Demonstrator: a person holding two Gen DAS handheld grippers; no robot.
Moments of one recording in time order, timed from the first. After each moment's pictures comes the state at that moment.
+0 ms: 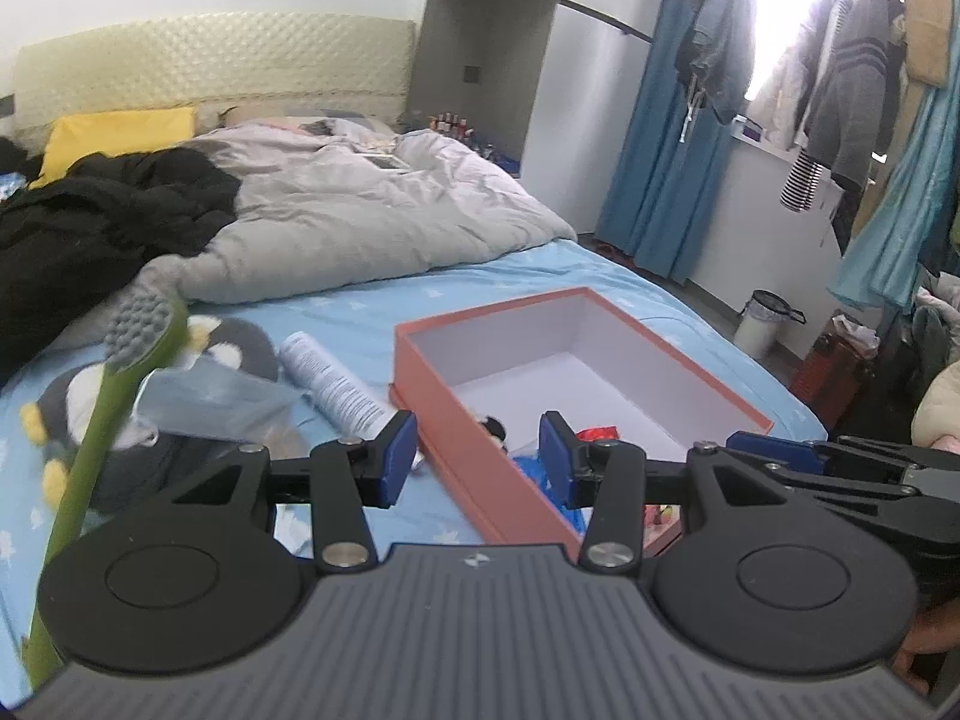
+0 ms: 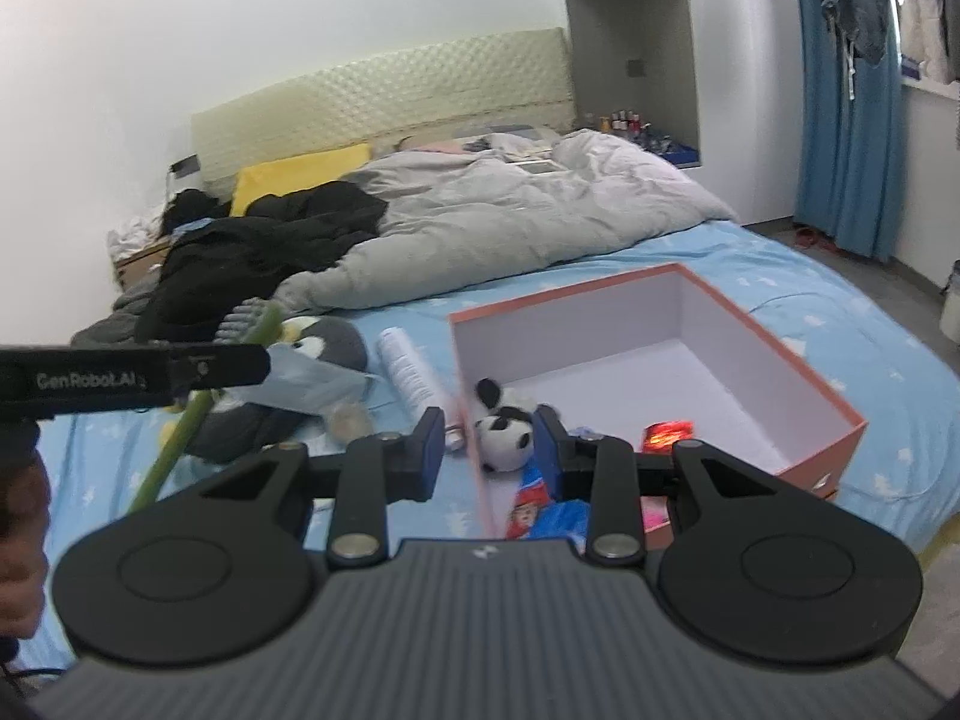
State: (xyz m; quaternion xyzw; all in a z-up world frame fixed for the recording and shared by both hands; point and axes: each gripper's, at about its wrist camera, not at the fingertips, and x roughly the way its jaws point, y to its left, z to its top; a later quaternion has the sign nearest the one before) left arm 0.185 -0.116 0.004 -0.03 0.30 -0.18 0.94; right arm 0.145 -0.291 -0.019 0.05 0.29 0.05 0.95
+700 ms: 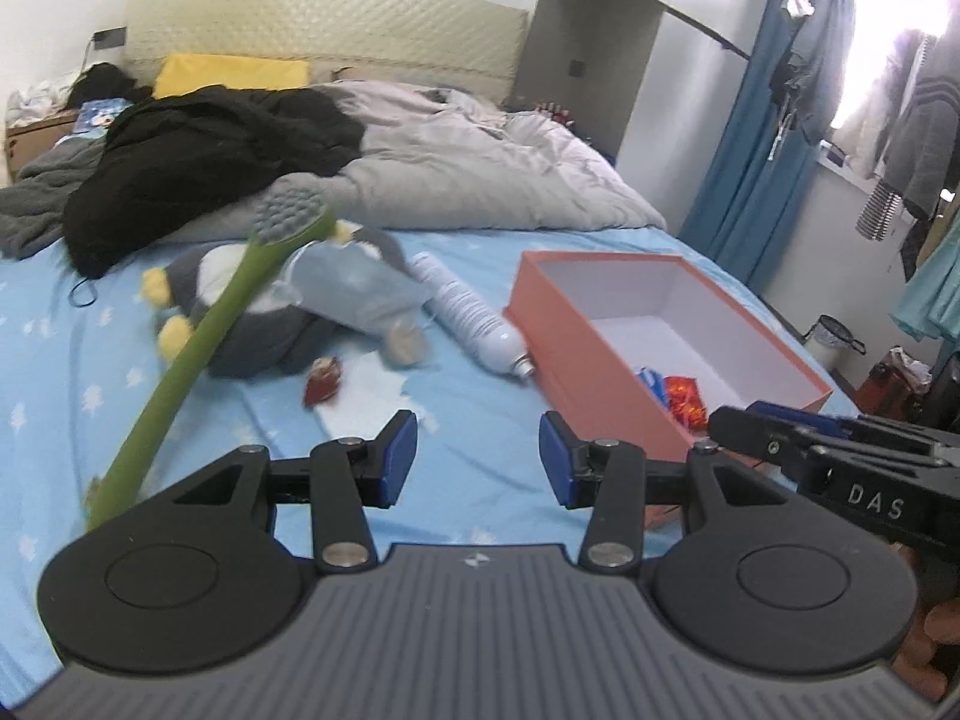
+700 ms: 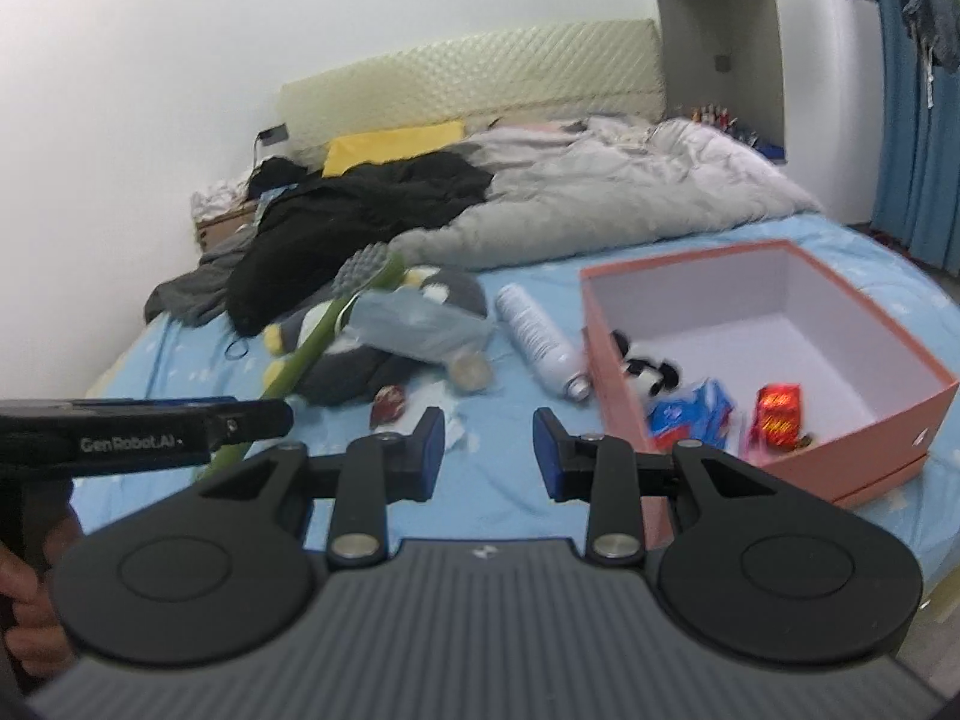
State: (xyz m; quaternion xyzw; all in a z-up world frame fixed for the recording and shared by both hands) left arm 0.094 -0.035 -0.037 -0.07 0.33 -0.08 0.94; right arm 0.101 -0.220 -0.040 0.03 0.30 0.13 0.94
